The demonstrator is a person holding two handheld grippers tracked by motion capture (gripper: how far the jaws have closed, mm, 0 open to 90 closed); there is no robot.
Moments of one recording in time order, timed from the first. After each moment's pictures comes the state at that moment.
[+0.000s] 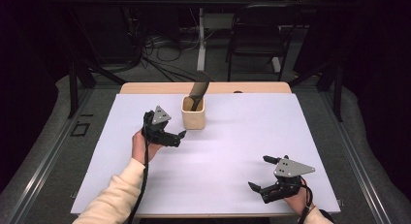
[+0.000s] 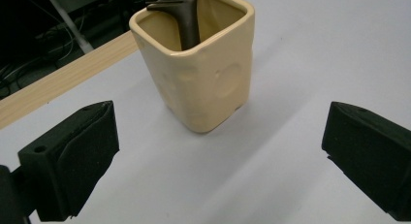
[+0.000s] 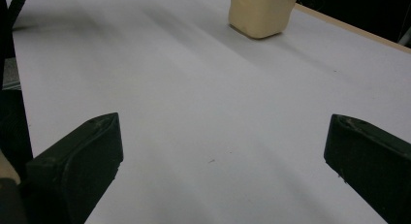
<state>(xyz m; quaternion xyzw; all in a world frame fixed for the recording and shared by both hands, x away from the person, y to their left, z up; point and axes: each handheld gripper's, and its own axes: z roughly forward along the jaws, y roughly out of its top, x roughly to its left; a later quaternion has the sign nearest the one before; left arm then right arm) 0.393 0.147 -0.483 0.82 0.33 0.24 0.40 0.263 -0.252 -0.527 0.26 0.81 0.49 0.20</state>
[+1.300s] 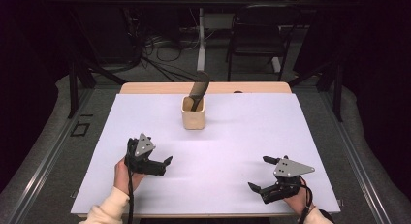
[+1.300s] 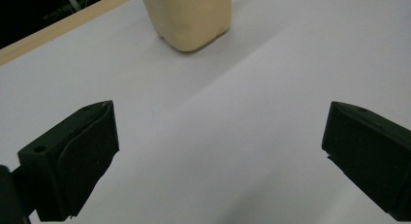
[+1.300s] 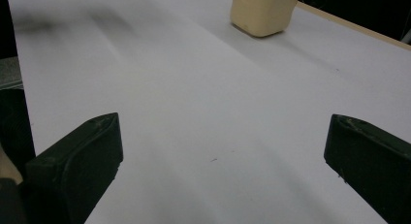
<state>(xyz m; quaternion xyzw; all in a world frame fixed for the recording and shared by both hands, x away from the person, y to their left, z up) 0.319 0.186 -0.511 0.82 0.34 0.24 0.39 0.263 -0.251 -0.527 0.26 0.81 0.49 0.19</state>
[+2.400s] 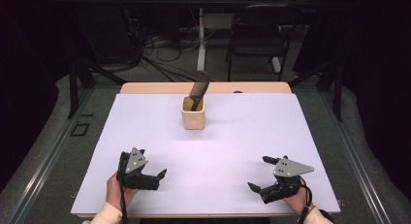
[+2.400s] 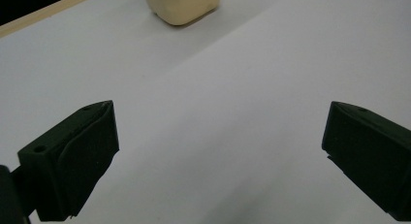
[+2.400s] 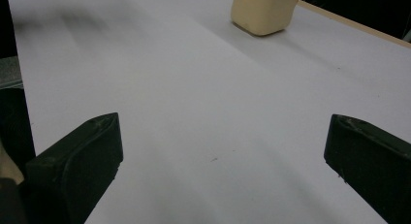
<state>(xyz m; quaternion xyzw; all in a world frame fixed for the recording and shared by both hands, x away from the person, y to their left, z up) 0.283 0.202 -0.520 0.82 0.35 0.23 0.39 0.263 -0.251 -0.528 0.26 0.81 0.49 0.19</state>
